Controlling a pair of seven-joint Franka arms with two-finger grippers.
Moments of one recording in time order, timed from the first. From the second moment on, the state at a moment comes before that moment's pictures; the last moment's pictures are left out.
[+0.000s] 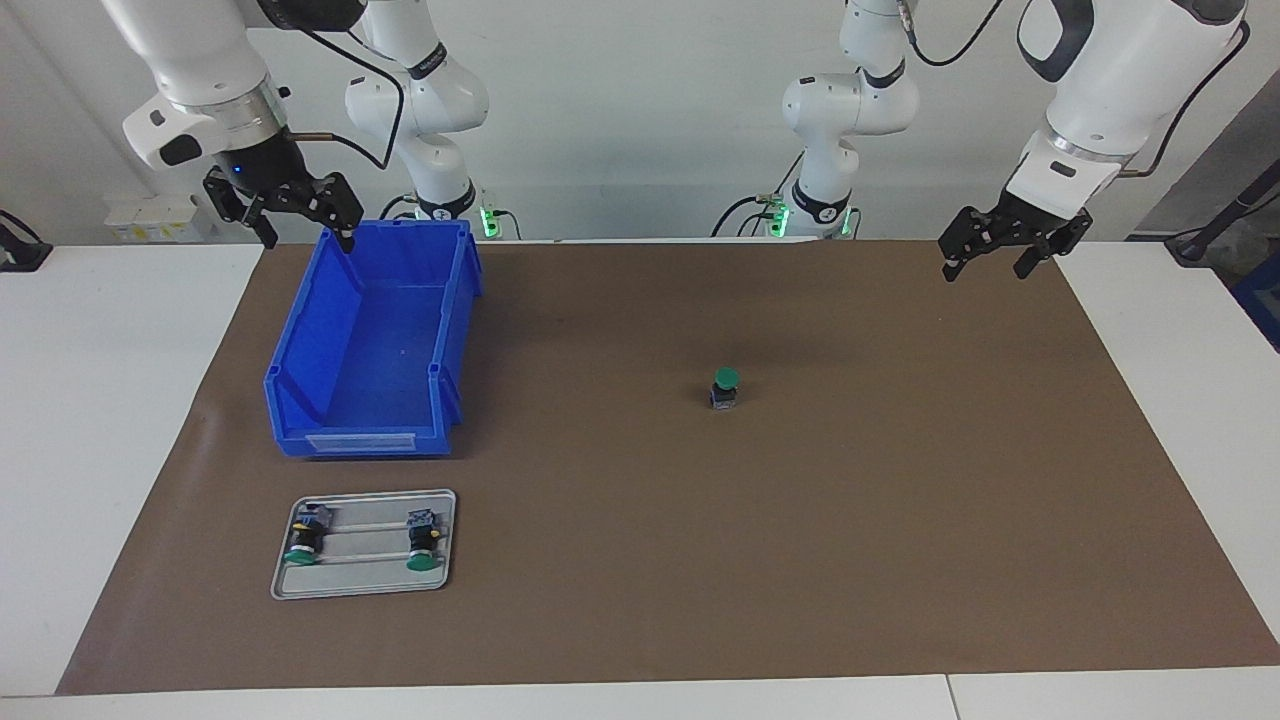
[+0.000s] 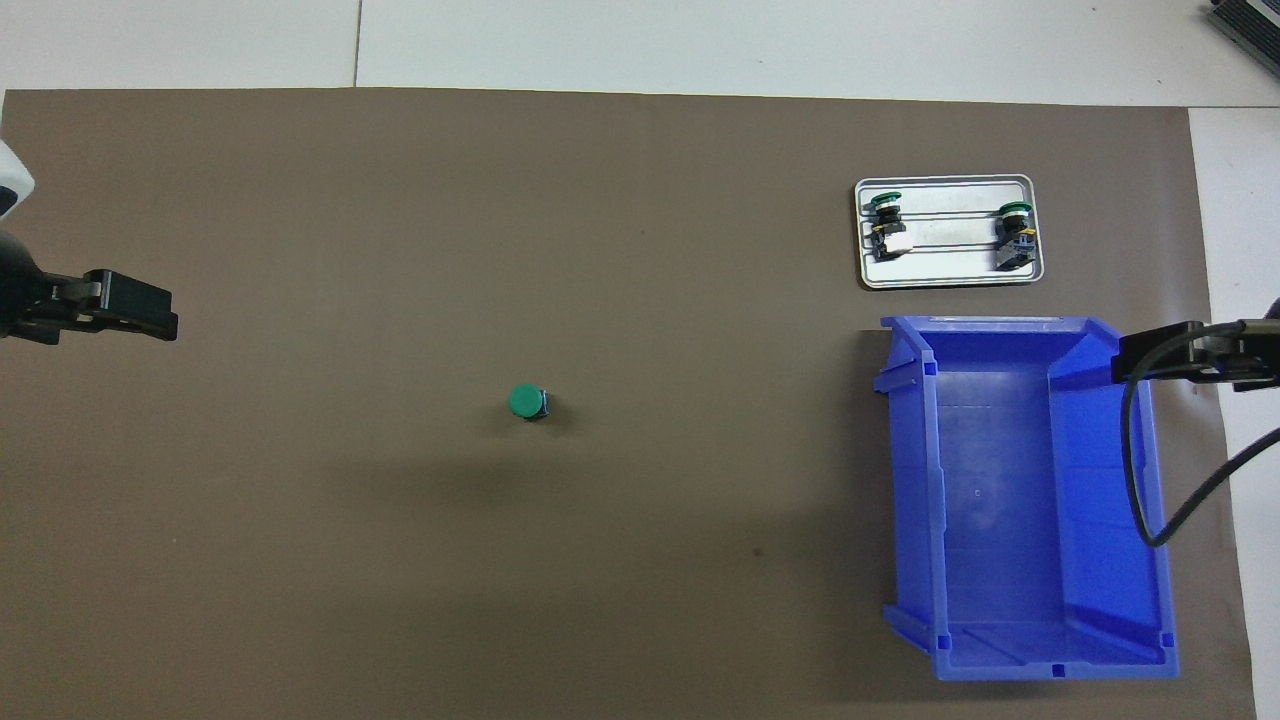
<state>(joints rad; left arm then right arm) -0.09 -0.01 0.02 -1.59 -0.01 1.55 -0.03 0.09 -0.11 -0.07 -1.67 -0.02 1.54 0.09</state>
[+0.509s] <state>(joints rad) -0.09 -0.01 0.02 -1.59 -0.01 1.55 -0.03 0.44 0.00 -0.06 -1.71 0.05 1.76 0.28</state>
